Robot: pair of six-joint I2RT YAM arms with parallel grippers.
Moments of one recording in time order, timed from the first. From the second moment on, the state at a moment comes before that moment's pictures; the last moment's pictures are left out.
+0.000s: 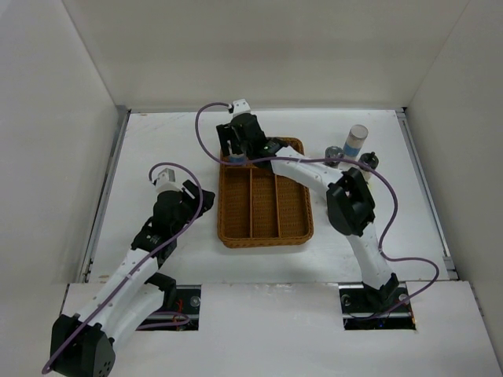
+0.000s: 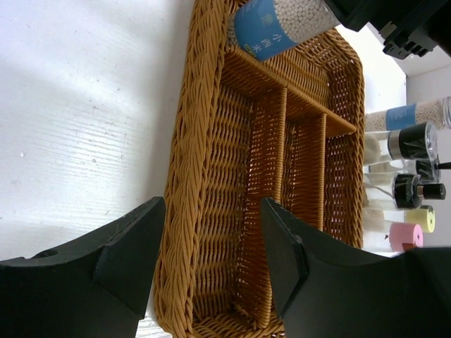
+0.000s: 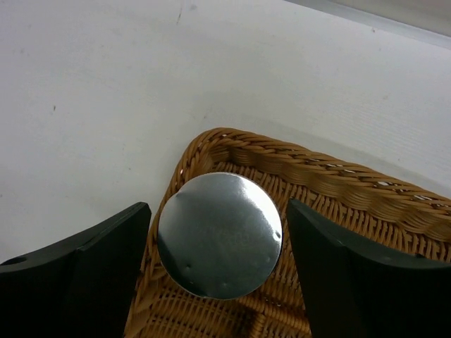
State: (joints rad) left arm -0.36 0.75 0.41 -0.06 -0.11 -0.84; right arm 0.77 2.22 1.95 -0.17 0.31 0.20
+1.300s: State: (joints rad) left arm -0.37 0.93 0.34 0.24 -0.20 -0.91; right arm 0.28 1.63 1.19 -0.22 0.33 0.33
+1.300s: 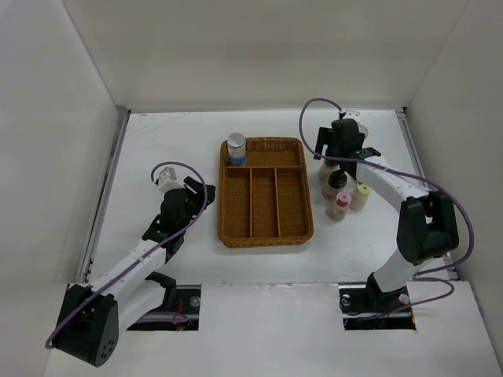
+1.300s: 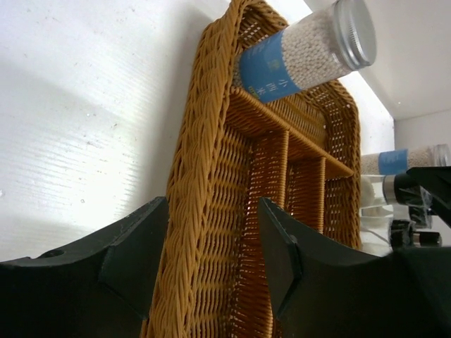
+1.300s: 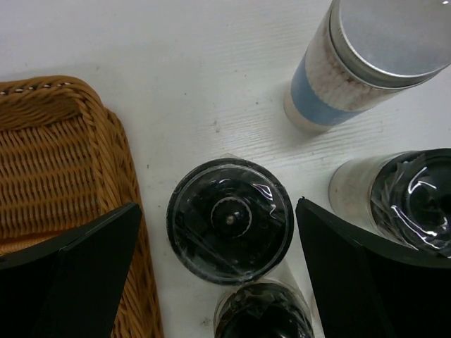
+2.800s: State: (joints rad) left arm -0.28 0.75 0.16 0.32 -0.29 -0.82; right arm 0.89 1.83 1.43 -0.03 0.28 0.30
